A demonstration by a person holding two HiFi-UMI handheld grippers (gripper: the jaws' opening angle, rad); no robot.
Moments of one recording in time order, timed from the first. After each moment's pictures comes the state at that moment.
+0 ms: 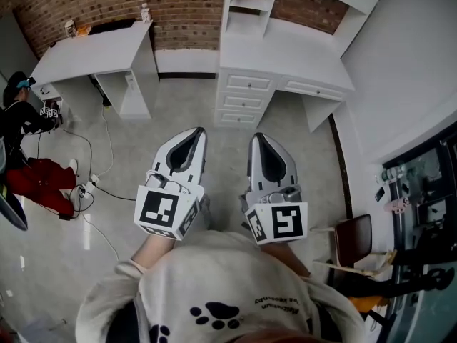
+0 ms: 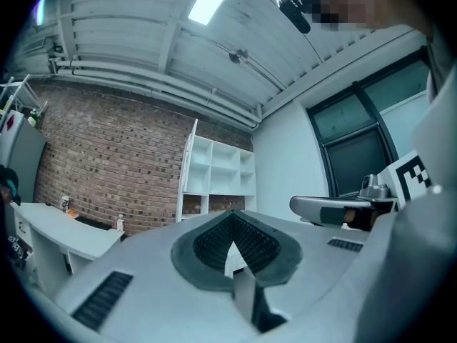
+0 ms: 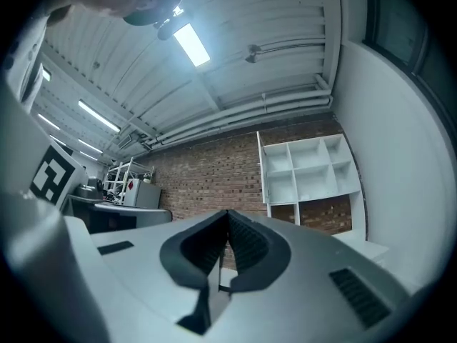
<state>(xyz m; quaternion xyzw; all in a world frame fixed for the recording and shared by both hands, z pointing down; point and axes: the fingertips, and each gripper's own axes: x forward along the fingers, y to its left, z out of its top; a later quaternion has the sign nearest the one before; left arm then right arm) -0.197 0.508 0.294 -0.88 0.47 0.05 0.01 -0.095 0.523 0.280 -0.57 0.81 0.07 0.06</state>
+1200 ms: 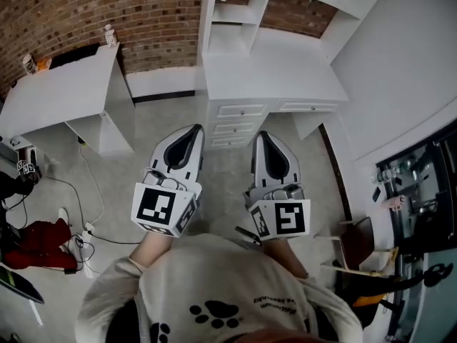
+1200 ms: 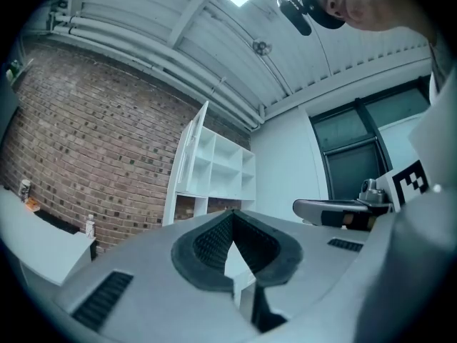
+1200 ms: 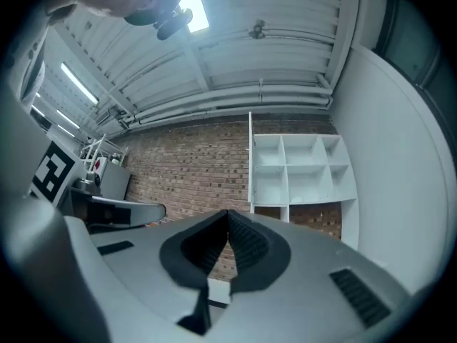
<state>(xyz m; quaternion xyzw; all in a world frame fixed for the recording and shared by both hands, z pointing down) -0.240 0.240 0.296 -0.92 0.39 0.08 0.00 -0.129 0.275 0.282 -0.65 0.76 0.10 0.03</state>
